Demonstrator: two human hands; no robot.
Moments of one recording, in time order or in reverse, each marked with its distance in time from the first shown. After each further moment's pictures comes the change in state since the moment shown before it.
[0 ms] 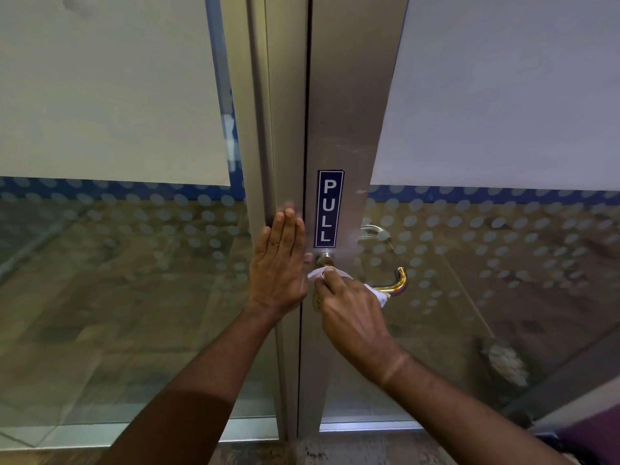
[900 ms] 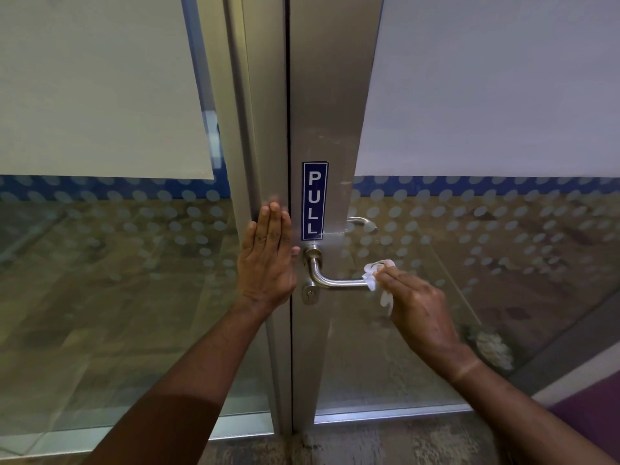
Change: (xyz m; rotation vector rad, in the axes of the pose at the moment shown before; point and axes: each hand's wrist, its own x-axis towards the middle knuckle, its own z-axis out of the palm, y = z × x) left_hand 0.001 0.002 0.001 0.002 0.002 -0.005; right_hand -0.059 0.092 -0.008 0.223 0.222 0.163
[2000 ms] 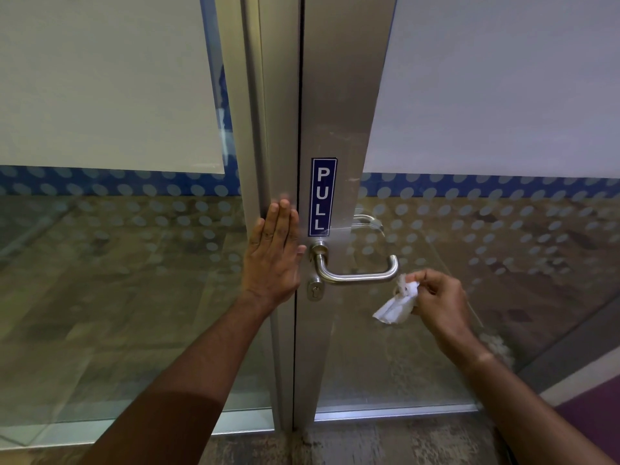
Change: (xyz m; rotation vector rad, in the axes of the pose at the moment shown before) left_hand -0.004 -0.003 -0.004 0.001 -0.025 0.039; right_hand -0.006 0.022 0.000 0.588 -0.036 0.819
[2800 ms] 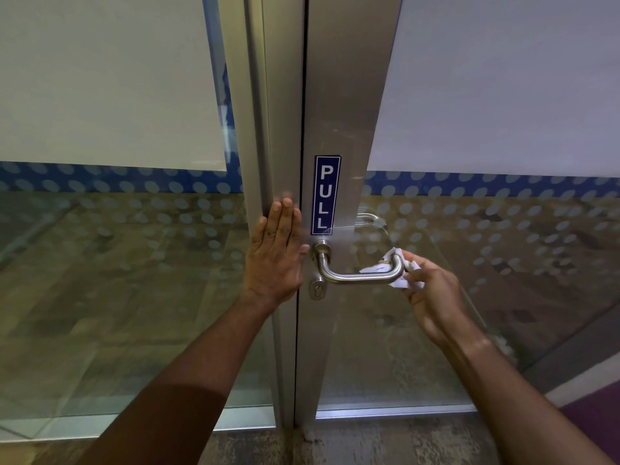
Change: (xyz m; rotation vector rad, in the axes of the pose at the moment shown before) left_hand 0.000 0.001 -0.001 0.017 0.007 -0.003; right_hand 0.010 -0.031 0.014 0.738 -0.189 0.265
